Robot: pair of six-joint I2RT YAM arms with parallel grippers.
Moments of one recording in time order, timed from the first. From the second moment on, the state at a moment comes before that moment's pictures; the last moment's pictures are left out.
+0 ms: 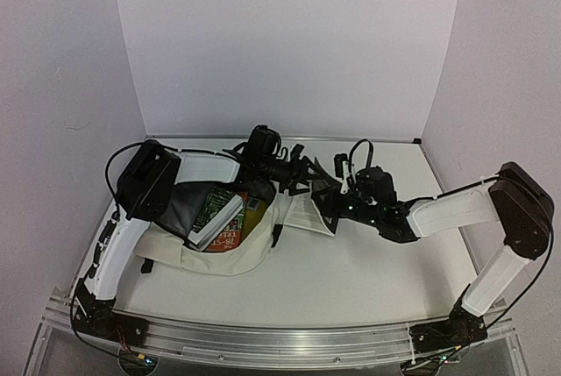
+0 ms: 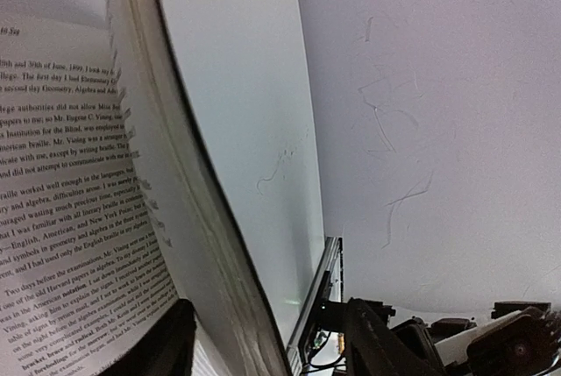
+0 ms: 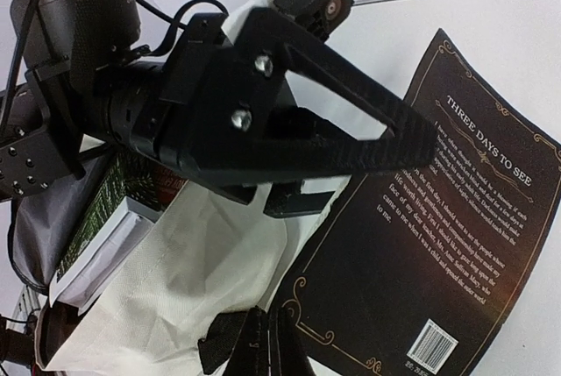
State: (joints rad) left arm -0.72 2.43 1.88 0.11 0.80 -1.05; right arm 0.75 1.65 0.75 0.52 -0.01 0.57
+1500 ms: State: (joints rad) left arm -0.74 1.78 1.48 0.27 0.81 -0.75; right arm 0.47 1.24 0.79 0.51 -0.55 0.84
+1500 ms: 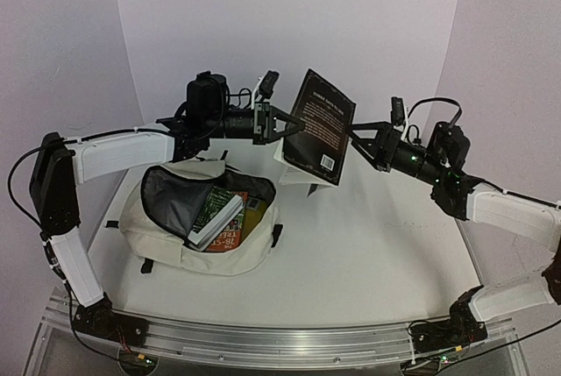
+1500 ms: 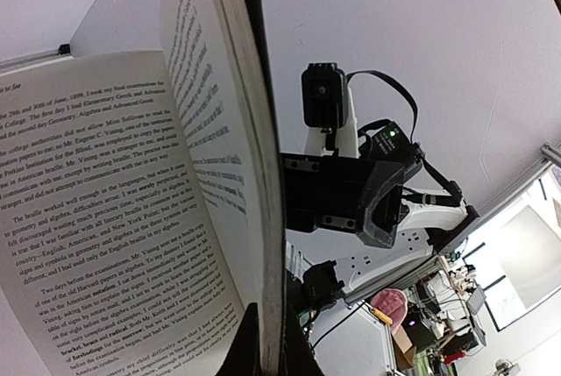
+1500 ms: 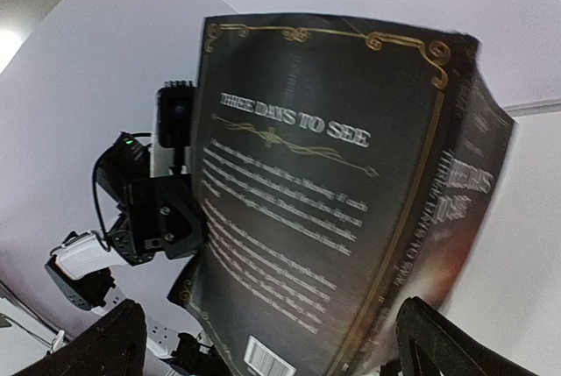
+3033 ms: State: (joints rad) left arm -0.76 1.76 1.45 0.31 0.83 -0.70; right arm 0.53 1.43 0.84 0.72 -0.65 0.97
